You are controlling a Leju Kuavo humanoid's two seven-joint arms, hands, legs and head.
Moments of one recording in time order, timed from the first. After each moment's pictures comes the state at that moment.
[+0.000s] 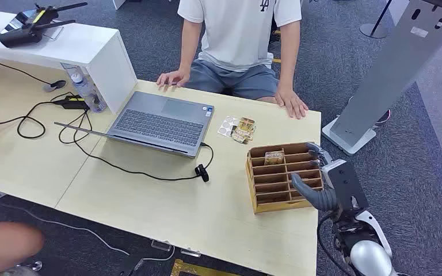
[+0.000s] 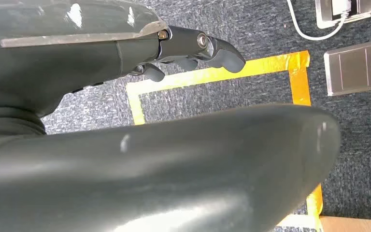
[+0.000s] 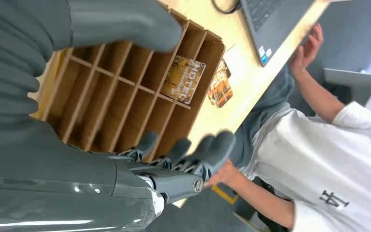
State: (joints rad) left arm -0.11 0.11 -1.22 -0.21 1.13 0.11 -0.25; right arm -0.33 -0.24 0.51 -1.56 0.14 -0.17 0.15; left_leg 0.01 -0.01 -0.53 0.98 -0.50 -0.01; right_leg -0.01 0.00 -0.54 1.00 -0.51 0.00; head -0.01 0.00
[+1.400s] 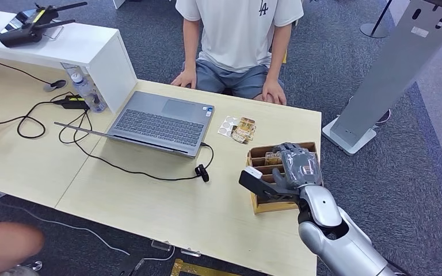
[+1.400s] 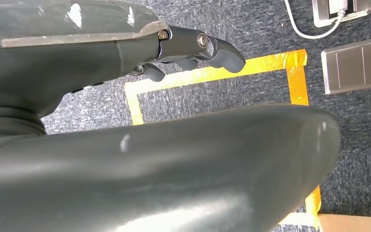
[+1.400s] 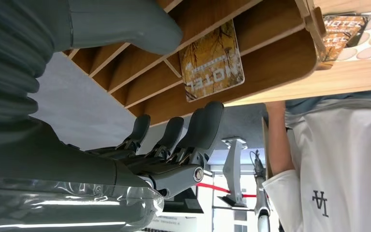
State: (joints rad) left arm -0.11 0.11 -1.22 -0.21 1.12 0.11 -0.26; right arm -0.61 -0.15 0.87 -1.20 0.94 -0.16 0.43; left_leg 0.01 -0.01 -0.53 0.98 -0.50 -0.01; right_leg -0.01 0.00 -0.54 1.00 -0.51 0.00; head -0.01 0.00
